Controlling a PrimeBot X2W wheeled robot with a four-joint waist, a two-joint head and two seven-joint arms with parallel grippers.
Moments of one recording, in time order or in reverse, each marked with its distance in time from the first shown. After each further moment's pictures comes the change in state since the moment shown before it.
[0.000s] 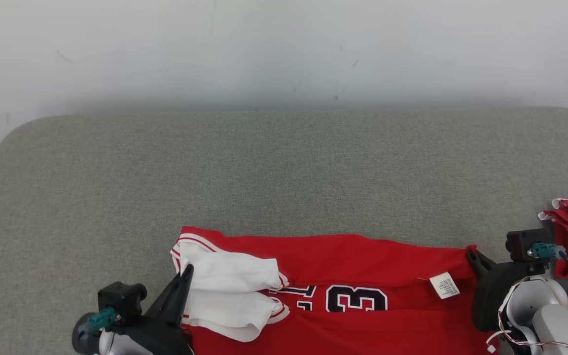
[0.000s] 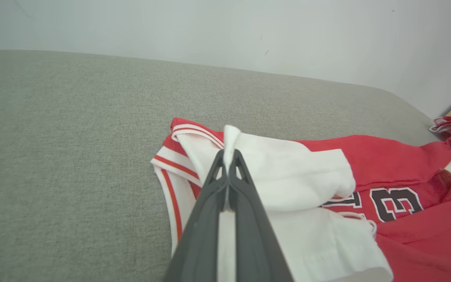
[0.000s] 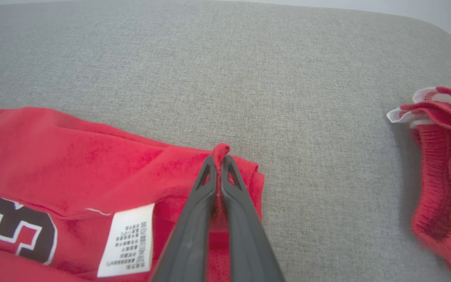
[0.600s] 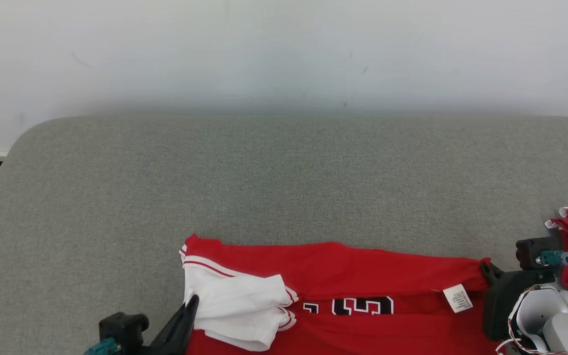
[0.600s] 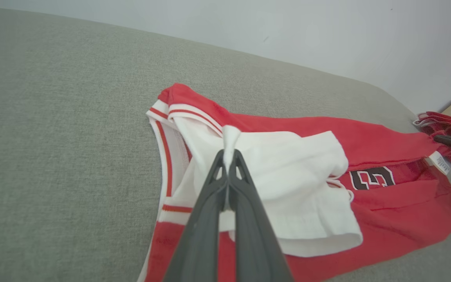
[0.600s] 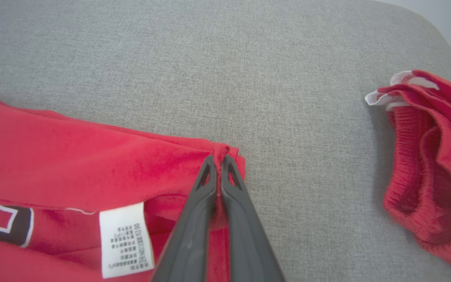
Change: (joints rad) left arm 0.141 0.012 0.004 -0.145 -0.031 0.019 0.051; right arm 0.059 -0.038 -0.016 -0.048 -0.007 -0.051 0.064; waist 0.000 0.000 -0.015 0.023
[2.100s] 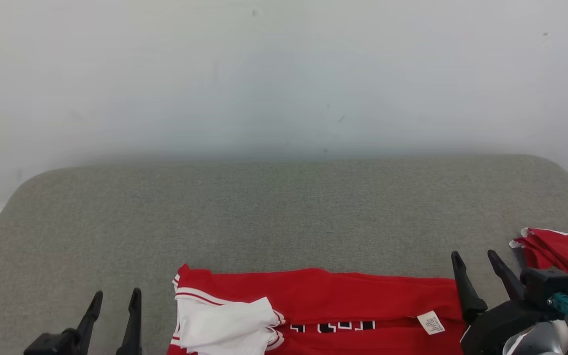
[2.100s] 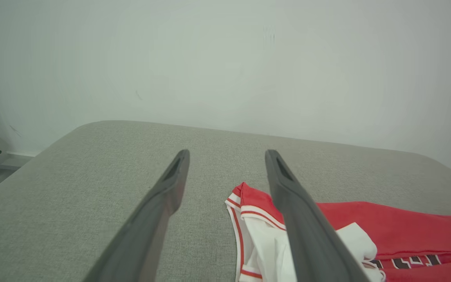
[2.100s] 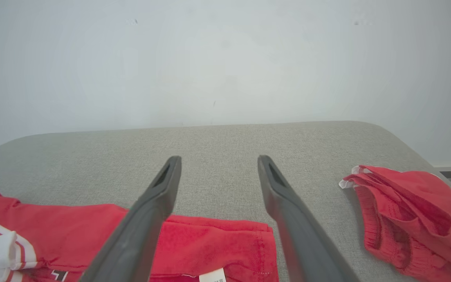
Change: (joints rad) left arm 0.170 0.088 0.182 -0.285 0.066 0.220 -0.027; right arm 0.227 0.087 -0.050 -0.380 0.002 -0.088 -0.217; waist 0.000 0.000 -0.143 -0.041
